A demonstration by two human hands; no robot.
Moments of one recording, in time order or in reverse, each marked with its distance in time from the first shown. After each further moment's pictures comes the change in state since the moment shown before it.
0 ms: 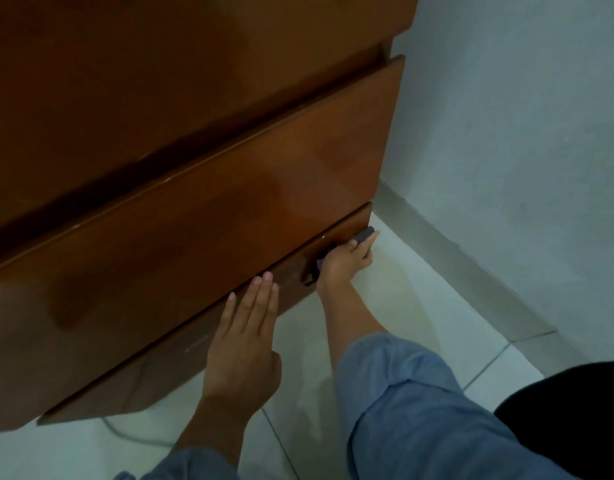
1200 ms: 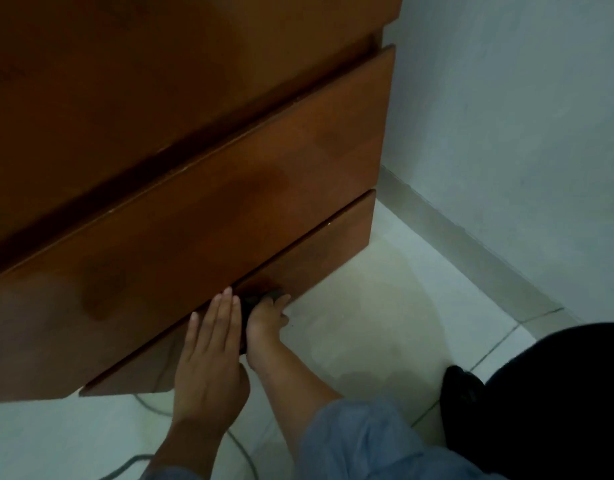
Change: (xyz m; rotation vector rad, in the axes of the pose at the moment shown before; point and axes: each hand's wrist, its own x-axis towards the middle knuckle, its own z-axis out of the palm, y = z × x) left_hand -0.051 -0.030 -0.008 -0.017 -0.003 -0.167; right_hand -0.138 0.073 -0.007 -0.305 -0.393 0.469
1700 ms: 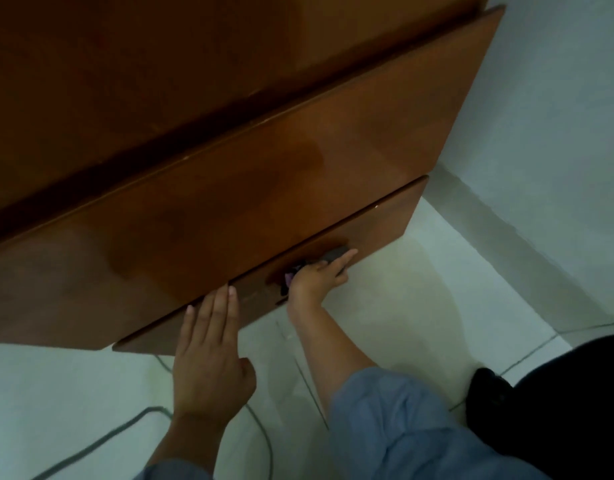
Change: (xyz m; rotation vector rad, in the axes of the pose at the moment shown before) left_hand -0.026 -0.036 0.017 -0.062 -0.047 -0.123; right_hand 0.032 -0.014 0.006 0.326 0.215 -0.353
